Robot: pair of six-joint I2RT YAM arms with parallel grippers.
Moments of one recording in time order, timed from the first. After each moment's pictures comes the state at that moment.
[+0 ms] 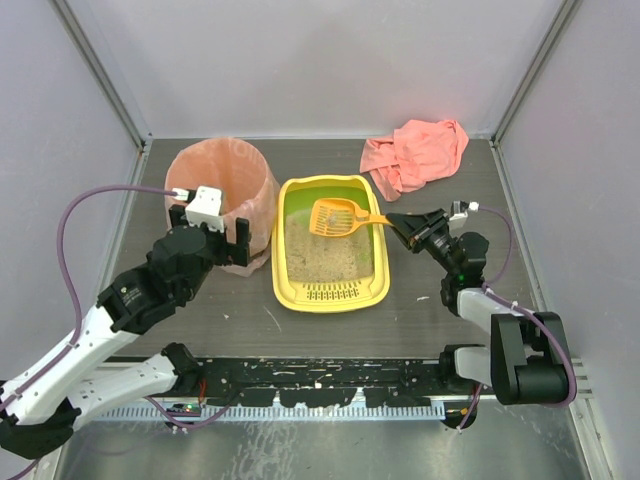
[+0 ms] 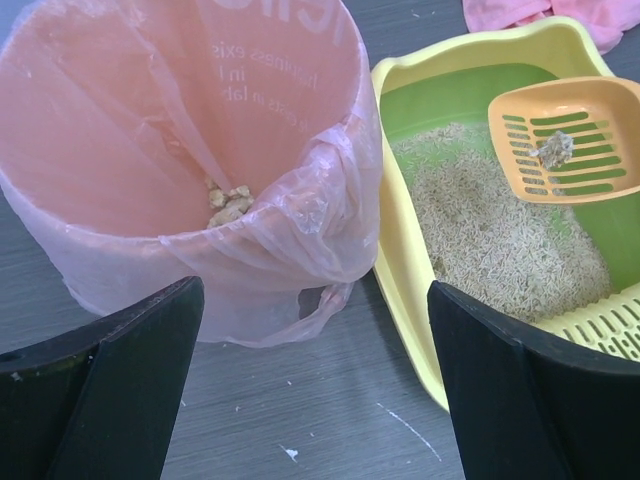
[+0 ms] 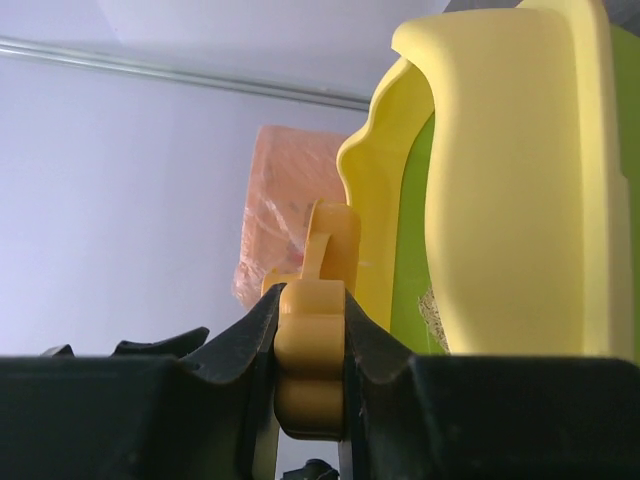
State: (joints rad) left arm -0.84 0.78 1.03 -0.59 -0.58 -0.19; right arm 0.03 1.22 0.29 1.00 -0.60 1.43
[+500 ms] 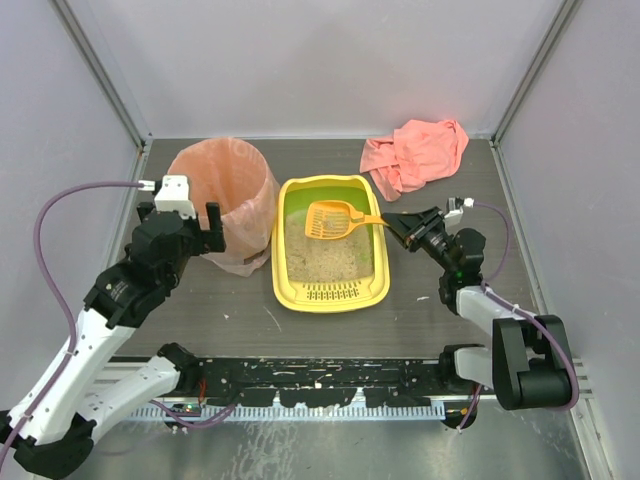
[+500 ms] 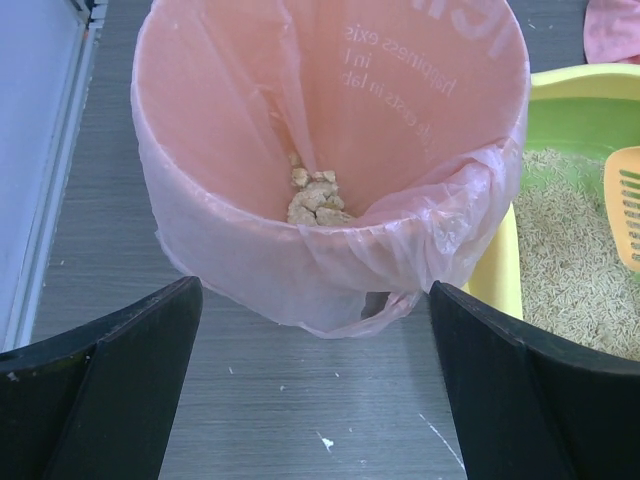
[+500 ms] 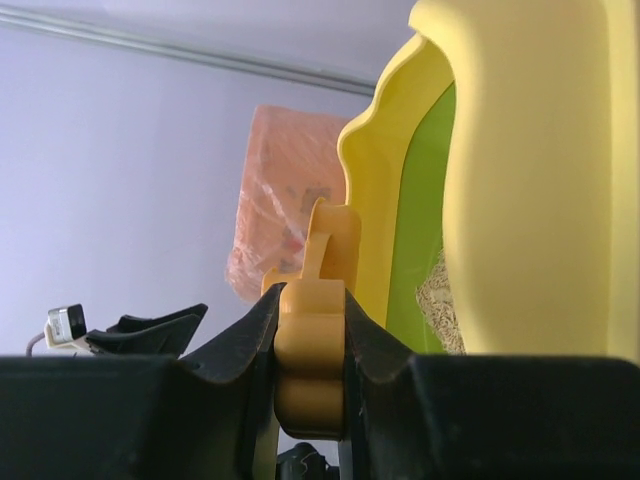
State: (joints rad) left arm -0.58 0.79 1.07 -0.68 -0.52 -0.23; right arm 0.05 1.20 0.32 0.93 -0.59 1.38
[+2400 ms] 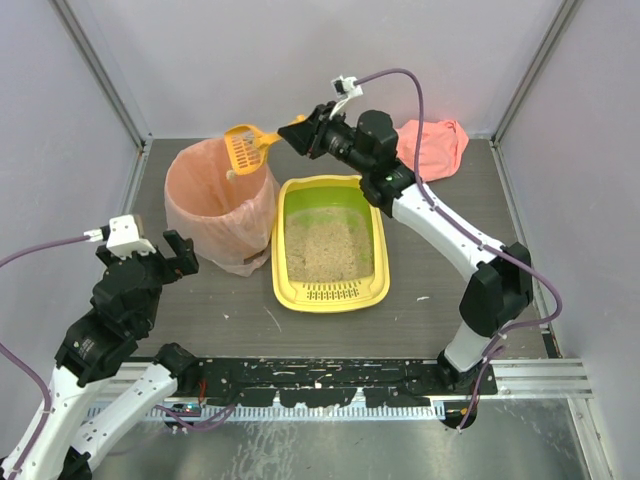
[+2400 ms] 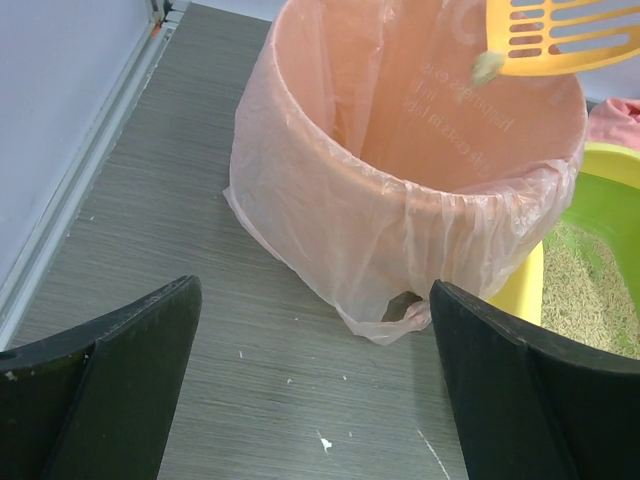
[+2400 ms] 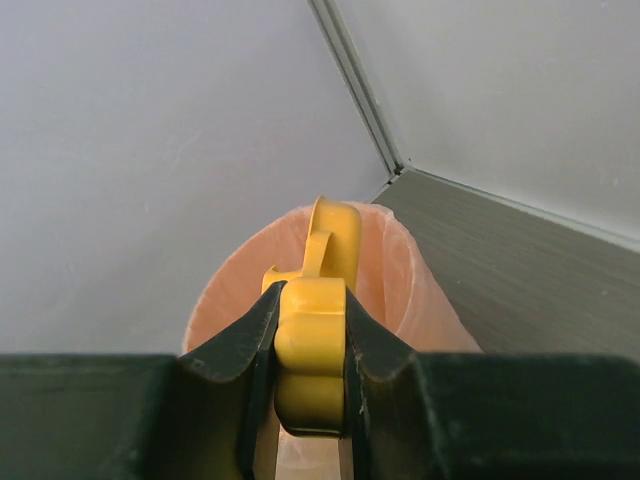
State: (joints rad) left arm -0.57 0.45 0.91 -0.72 -0.66 -0.34; right arm 0.59 1.67 1.54 0.27 -0.31 0.55
